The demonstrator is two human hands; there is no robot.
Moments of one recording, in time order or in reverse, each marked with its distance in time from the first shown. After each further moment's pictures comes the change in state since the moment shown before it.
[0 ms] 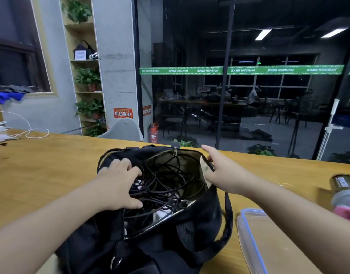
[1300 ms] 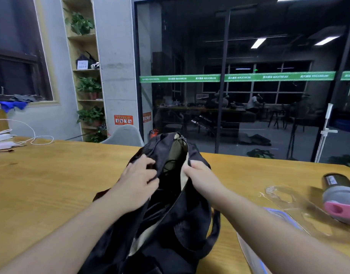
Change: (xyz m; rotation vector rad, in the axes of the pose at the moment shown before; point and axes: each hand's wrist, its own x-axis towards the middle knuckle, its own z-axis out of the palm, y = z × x) left_hand -0.009 0.027 0.002 -0.524 0.294 0.105; right_hand 0.003 -0.023 0.051 0.430 0.160 0.022
